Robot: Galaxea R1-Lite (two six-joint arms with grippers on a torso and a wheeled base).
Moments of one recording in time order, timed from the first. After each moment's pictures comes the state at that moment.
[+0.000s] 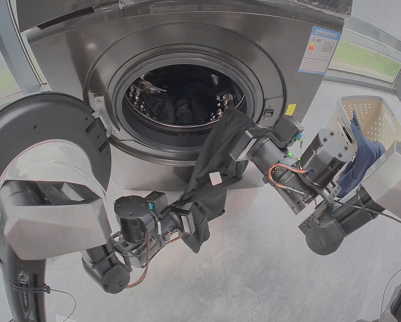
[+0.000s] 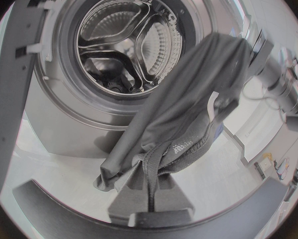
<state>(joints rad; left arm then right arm) -0.60 2.28 -0.65 -1.55 0.08 -0.22 0.67 2.07 -0.94 -1.53 -0.09 0.25</state>
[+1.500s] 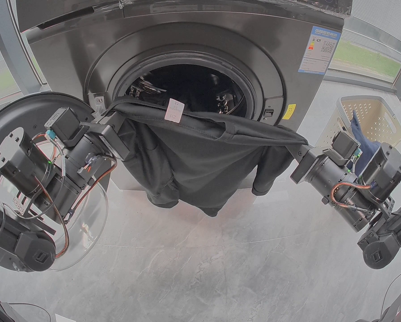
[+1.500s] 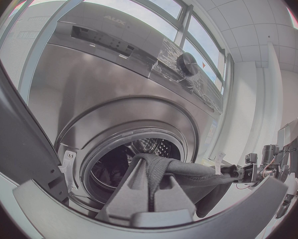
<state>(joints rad) -0.47 1.69 -0.58 -1.55 -0.03 -0.13 0.58 1.77 -0.53 -1.54 0.02 0.29</state>
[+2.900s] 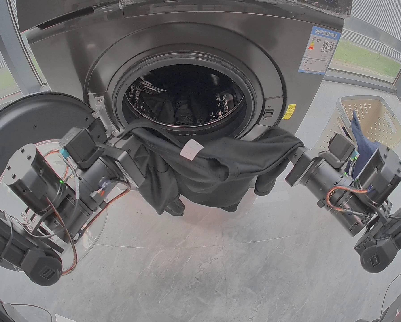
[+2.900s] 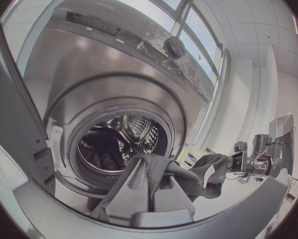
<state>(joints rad) -0.54 1.71 -0.50 -1.55 -0.04 -0.13 0.62 1.78 -0.54 -1.54 -0.02 0.30</state>
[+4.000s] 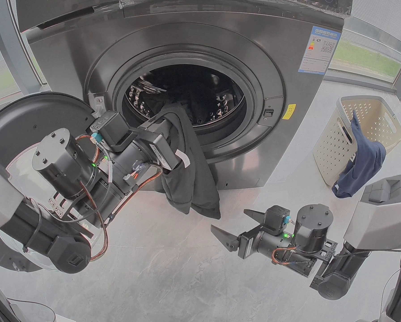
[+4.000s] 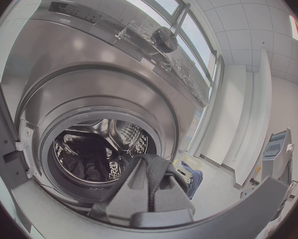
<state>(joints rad) -0.60 1.84 -0.70 -1.55 -0.04 -0.13 0.72 2.14 -0.46 -1.54 -0.02 0.20</state>
